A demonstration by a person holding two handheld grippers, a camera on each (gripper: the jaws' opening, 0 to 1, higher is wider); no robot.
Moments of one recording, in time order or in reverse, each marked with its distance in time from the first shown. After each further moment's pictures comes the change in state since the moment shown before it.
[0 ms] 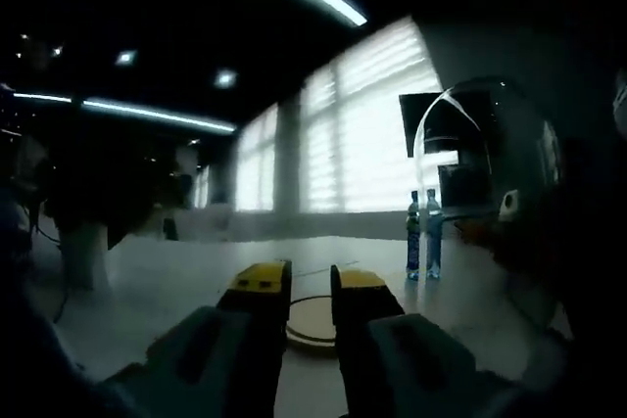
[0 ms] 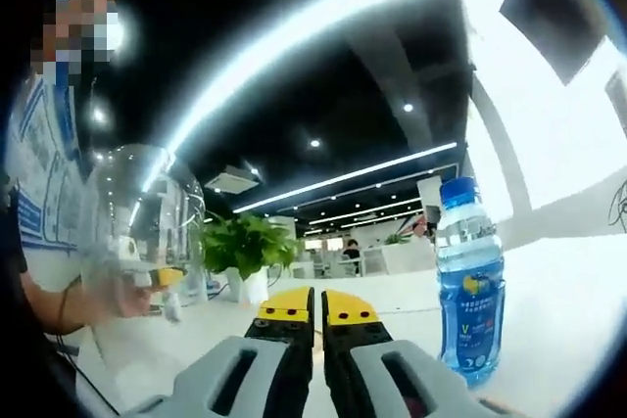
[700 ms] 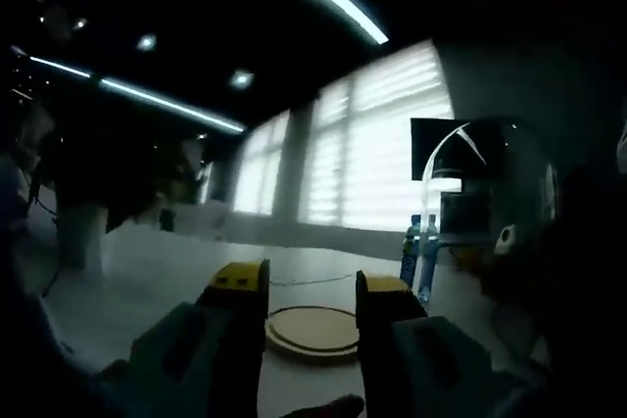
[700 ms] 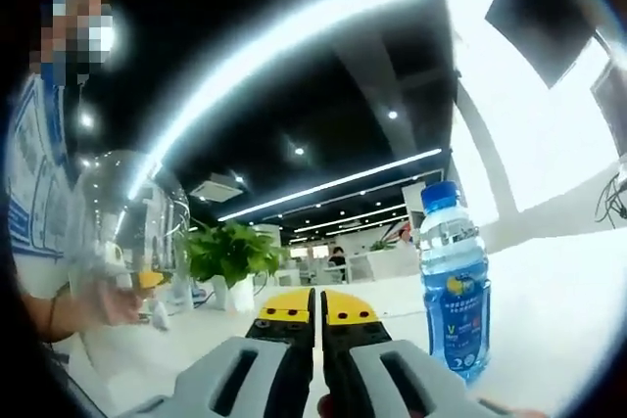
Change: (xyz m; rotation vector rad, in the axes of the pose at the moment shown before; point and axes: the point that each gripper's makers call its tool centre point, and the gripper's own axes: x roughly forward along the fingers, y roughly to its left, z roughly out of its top) left arm -0.002 -0.002 0.011 -0.092 -0.048 -0.022; right arm -0.001 -0.010 0.002 0.011 -0.027 -0.079
